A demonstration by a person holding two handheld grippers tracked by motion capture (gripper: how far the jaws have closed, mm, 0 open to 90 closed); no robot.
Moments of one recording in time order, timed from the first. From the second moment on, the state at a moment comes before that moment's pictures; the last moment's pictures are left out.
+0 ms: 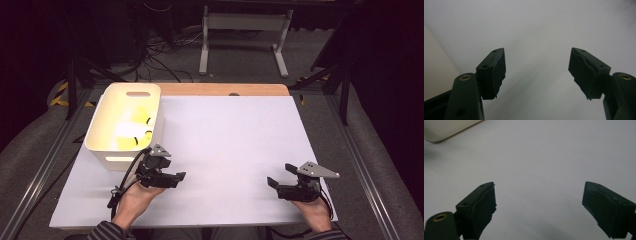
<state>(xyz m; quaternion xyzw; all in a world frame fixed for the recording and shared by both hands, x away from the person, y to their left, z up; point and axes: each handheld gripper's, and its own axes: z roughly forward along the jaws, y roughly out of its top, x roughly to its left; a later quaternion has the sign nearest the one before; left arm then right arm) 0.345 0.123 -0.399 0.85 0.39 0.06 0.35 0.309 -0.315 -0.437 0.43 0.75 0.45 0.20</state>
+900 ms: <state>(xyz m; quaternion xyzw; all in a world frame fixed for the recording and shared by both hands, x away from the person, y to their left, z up) 0.333 0.149 -0.404 0.83 0.41 0.07 0.36 0.307 -0.315 -0.436 0.44 0.75 0.45 0.21</state>
